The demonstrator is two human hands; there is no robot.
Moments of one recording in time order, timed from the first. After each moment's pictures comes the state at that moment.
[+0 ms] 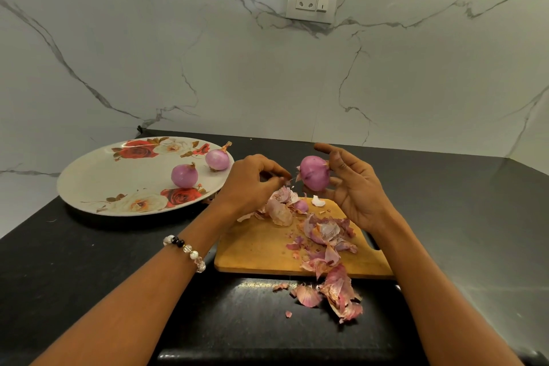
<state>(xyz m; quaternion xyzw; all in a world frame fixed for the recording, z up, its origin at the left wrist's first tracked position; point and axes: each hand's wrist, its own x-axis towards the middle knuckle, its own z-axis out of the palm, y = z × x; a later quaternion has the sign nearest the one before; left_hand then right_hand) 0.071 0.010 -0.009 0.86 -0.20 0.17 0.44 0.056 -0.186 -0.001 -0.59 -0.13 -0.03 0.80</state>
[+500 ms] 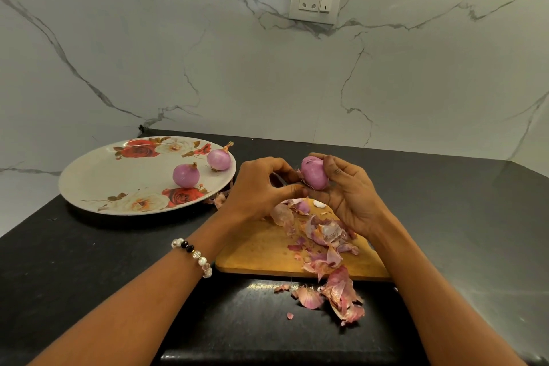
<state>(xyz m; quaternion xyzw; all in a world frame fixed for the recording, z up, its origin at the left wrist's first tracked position) 0.064 0.001 -0.010 0.83 -0.26 0.20 0.46 0.053 -0.177 -0.002 -0.53 -0.12 0.02 0.84</state>
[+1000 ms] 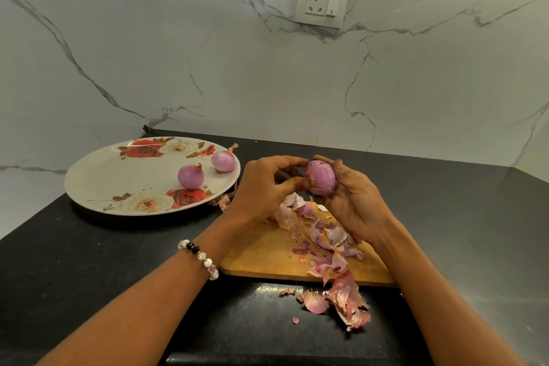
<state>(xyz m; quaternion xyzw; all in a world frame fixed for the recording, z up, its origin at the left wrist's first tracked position) 0.065 -0.001 -0.008 0.80 -0.26 0.24 0.49 0.057 -0.176 -0.005 -0.50 -0.07 0.04 0.86</state>
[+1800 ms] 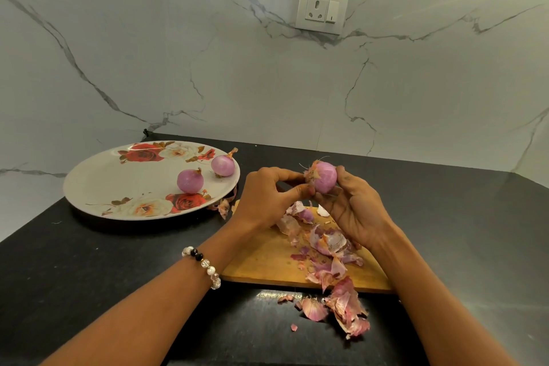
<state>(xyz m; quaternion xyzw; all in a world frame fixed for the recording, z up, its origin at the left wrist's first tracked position) 0.063 -0.008 -0.012 0.81 -0.22 0.20 0.51 0.052 -0.173 0.000 -0.49 -0.04 0.04 0.87</state>
